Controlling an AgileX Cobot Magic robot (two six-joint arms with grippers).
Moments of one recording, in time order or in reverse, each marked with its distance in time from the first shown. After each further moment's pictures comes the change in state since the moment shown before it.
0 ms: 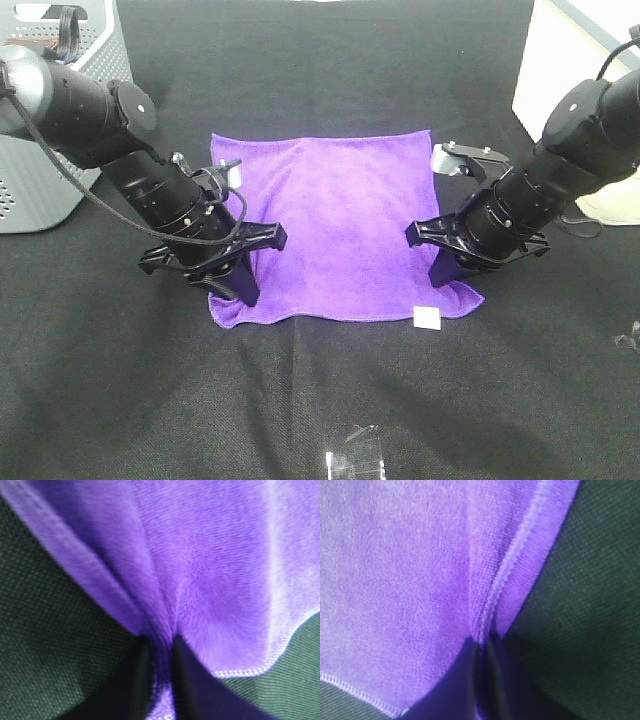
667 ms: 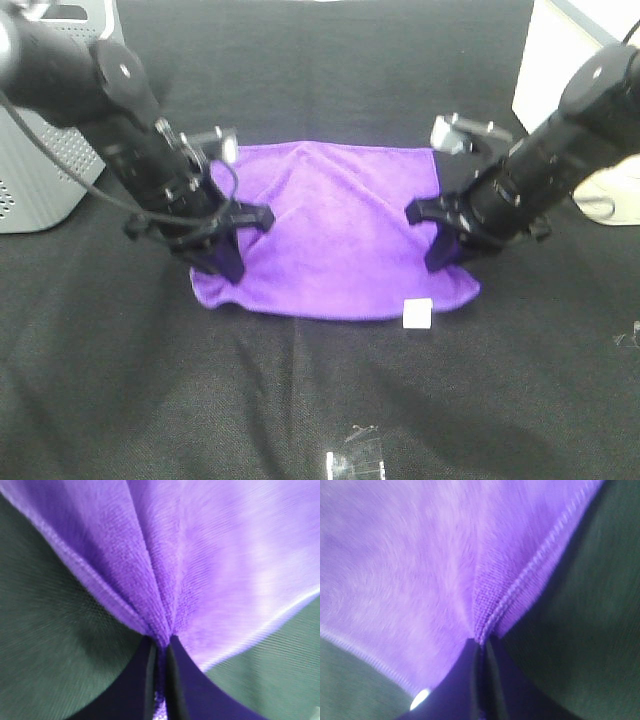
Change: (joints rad) left arm 0.011 -0.110 -0.020 0.125 0.063 0.000; right arm 0.009 -0.130 -0.011 0.024 0.091 0.000
